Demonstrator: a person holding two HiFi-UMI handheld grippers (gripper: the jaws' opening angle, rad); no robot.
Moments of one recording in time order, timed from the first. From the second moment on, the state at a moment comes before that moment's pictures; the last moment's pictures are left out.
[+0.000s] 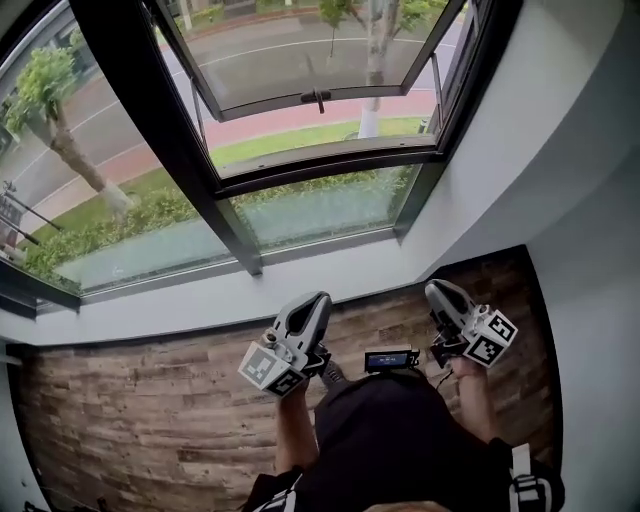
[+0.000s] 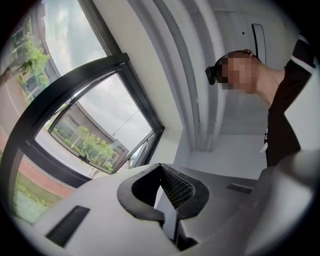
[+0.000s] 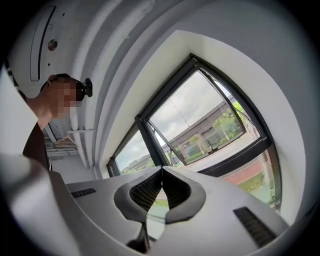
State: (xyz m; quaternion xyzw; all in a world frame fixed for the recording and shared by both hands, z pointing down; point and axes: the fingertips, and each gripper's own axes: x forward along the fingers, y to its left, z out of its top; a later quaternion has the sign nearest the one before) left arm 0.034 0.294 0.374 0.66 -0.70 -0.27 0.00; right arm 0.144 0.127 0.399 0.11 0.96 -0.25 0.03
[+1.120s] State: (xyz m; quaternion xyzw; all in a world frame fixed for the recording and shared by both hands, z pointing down) left arm -0.162 0.153 0.141 0.42 -0.83 0.25 -0.28; right arm -0.054 -0.040 0.248 0.19 0.97 0.15 0.08
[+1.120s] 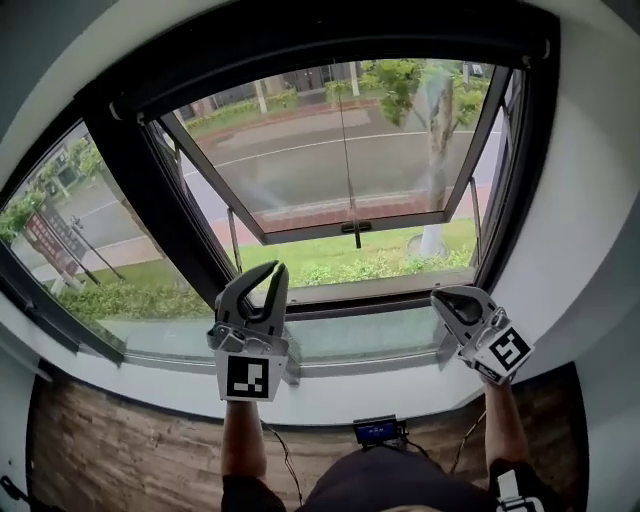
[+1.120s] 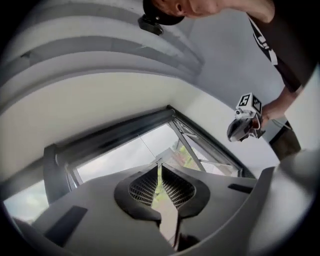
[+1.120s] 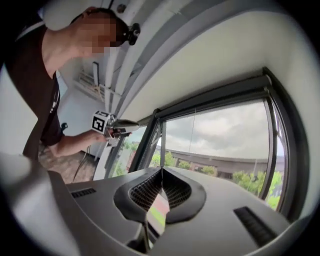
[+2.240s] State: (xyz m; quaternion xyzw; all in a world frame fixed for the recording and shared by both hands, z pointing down) left arm -0.350 0.117 -0.065 0.20 -0.73 0.54 -0.36; right arm -0.200 -0.084 -0.006 -0.04 0.81 0.58 0.08
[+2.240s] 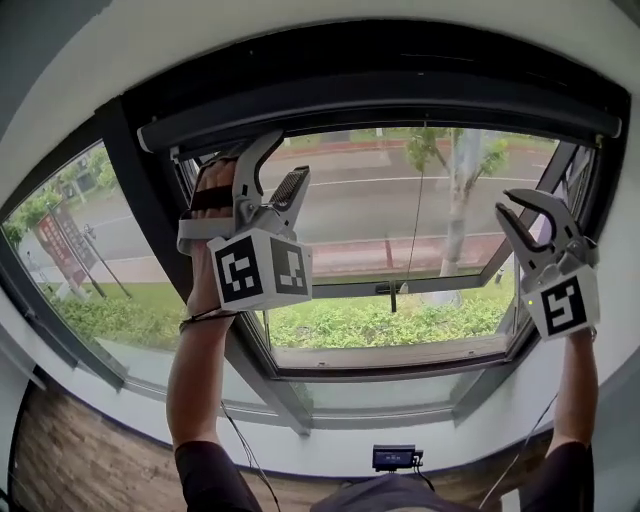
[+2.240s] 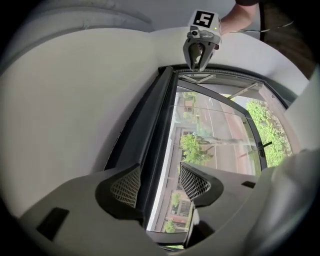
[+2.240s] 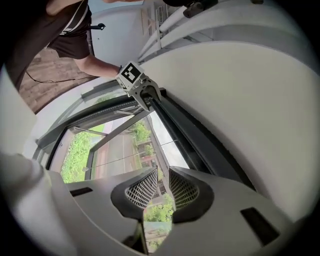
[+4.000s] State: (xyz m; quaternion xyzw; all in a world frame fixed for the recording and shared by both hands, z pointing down) left arm -0.381 0.092 -0.083 0.11 -0.67 0.68 -0.26; right arm -0.247 -0.142 -0.089 -0.11 0.71 0.70 -0.02
